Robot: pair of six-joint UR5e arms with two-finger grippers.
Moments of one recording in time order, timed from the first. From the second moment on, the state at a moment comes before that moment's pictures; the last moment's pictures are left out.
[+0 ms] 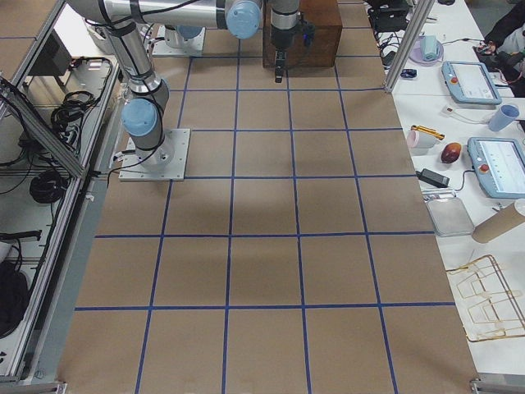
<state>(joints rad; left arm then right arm) -1.02 -2.12 -0.88 -1.73 1.51 0.61 1.52 -1.59 1.63 -1.60 -1.58 0.04</state>
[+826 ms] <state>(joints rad) -1.13 -2.03 -1.16 -1.67 1.49 0.39 1.52 -1.59 1.63 -1.60 -1.59 0.04</state>
